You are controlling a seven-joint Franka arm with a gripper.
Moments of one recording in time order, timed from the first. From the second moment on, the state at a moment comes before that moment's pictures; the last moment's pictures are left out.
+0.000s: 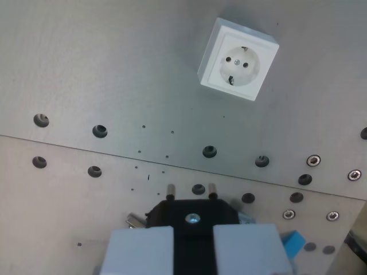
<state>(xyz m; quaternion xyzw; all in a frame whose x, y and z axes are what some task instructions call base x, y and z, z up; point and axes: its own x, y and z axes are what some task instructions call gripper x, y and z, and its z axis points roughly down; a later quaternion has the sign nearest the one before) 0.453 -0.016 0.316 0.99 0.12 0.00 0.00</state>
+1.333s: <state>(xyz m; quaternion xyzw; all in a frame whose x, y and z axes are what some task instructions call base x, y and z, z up) 0.455 -0.018 0.304 0.99 0.11 -0.01 0.00</state>
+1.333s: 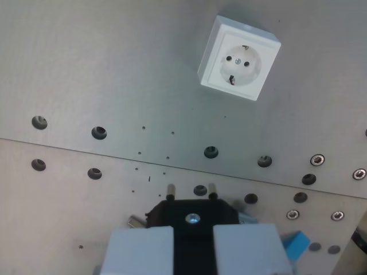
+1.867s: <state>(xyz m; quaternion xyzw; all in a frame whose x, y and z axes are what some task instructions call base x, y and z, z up) 0.456 -0.027 0.275 1.00 0.10 -0.01 0.00</state>
